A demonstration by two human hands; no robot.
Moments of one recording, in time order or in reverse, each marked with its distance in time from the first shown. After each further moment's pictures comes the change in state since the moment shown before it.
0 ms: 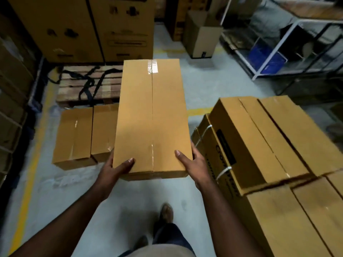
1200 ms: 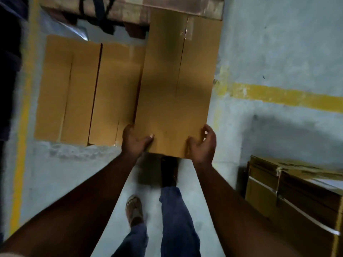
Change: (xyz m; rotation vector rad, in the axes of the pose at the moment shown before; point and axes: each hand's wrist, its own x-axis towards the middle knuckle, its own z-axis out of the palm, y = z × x) left_hand 0.607 -0.143 -0.088 0.179 0.525 -0.602; right_hand 0.631 0.153 0.281 -0.471 0.056 0.198
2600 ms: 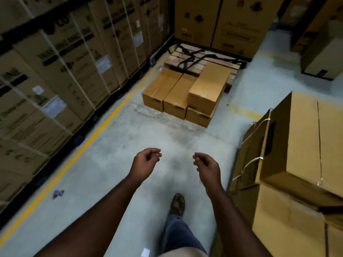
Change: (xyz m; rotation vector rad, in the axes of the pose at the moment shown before) left_hand -0.802 -0.585 -0.099 -0.377 0.184 0.575; right_hand -0.742 0.405 -0.362 0.313 -0.462 -0.486
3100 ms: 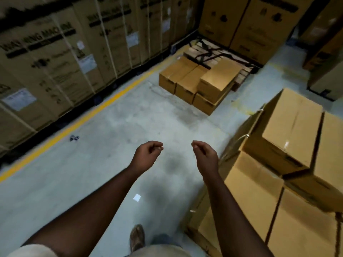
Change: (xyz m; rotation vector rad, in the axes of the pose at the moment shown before) left_hand -0.308 -0.056 0.002 -0.044 0.076 0.009; right_hand -0.252 0.025 -0.085 -0.145 -0.140 -0.255
